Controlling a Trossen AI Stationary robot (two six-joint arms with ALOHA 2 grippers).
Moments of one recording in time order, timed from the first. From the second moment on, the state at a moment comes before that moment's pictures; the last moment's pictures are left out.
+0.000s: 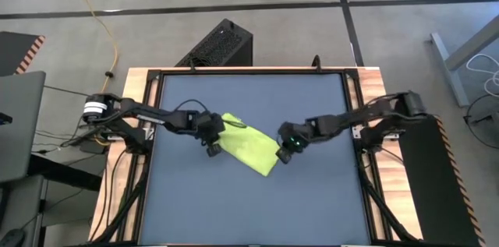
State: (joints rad) left arm 0.15 1.52 0.68 -0.22 -0.09 -0.18; right arm 0.07 1.47 0.77 -0.26 -0.01 0.82
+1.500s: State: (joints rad) left arm 0.02 1.61 1.00 -0.17 -0.01 0.04; right arm 0.34 1.50 0.78 -0.12 0.16 0.45
